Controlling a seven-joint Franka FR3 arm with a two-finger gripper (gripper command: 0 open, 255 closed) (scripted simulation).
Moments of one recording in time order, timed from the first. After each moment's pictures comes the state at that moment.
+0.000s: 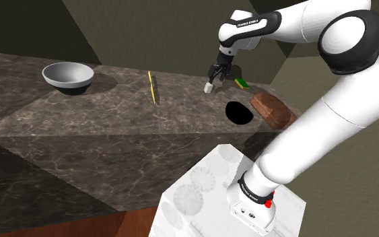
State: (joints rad) arm -0.08 -0.11 -0.42 -2.15 -0.06 2.07 -0.35
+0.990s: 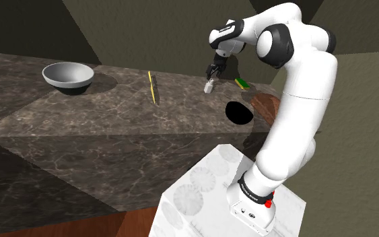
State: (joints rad) arm -0.21 0.37 -0.46 -1.73 0.17 2.14 -0.61
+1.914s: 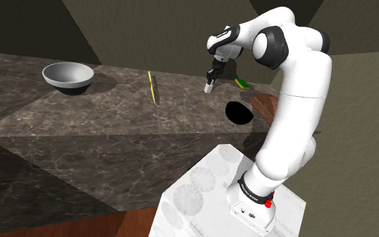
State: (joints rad) arm -0.23 0.41 -0.45 -1.75 0.20 2.20 -0.63
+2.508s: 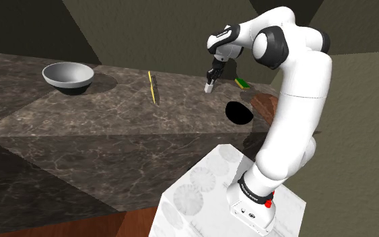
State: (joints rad) arm -0.23 0.41 -0.45 -1.75 0.20 2.19 -0.63
